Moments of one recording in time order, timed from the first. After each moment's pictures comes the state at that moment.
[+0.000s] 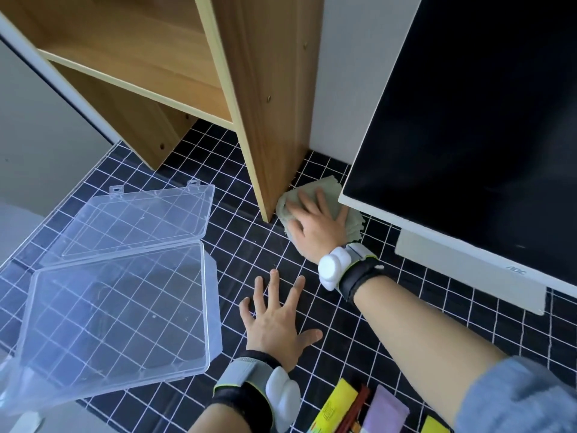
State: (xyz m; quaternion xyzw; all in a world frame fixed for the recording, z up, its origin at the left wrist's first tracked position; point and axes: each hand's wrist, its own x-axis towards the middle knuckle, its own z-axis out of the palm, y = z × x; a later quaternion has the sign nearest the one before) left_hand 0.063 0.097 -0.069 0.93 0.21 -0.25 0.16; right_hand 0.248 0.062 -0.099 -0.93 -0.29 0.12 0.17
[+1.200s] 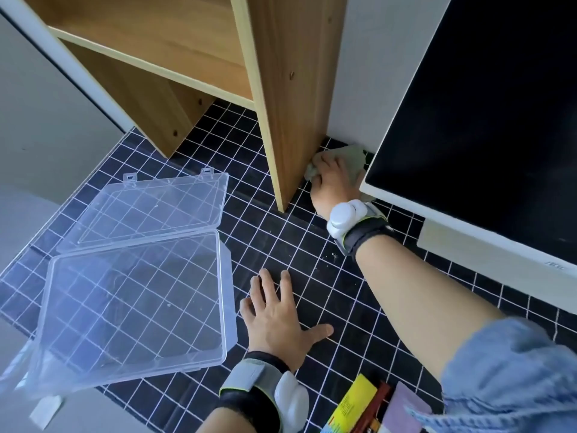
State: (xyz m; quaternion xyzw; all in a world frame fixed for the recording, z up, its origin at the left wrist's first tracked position) left_hand 0.050 0.109 -0.066 0.91 0.29 -0.23 0.16; right_hand 0.294 0.097 -0.086 -0.95 -0.22 0.06 0.22
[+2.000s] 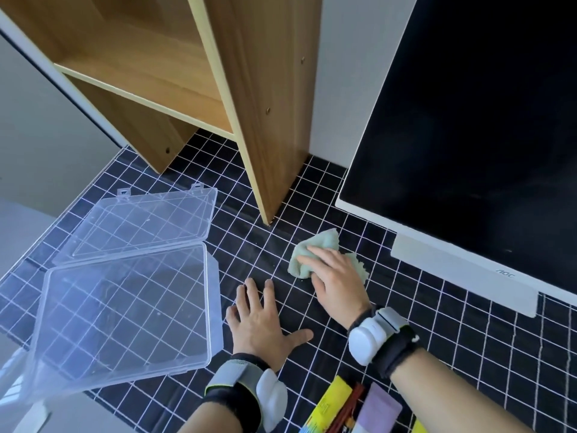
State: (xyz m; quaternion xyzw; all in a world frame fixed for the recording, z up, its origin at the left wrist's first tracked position) left_hand 0.052 0.107 -0.062 0.91 0.29 -0.24 0.14; right_hand 0.179 -0.012 -0.106 -0.88 -0.37 0.06 0.29
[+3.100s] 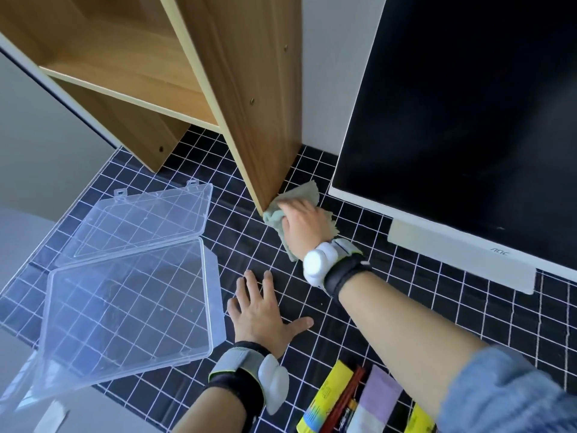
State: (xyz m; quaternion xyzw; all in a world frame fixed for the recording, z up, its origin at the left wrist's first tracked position) left_hand 0.052 0.107 -0.066 0.92 0.29 -0.24 0.13; right_hand 0.228 0.073 -0.090 -0.92 -0.29 0.09 0.23
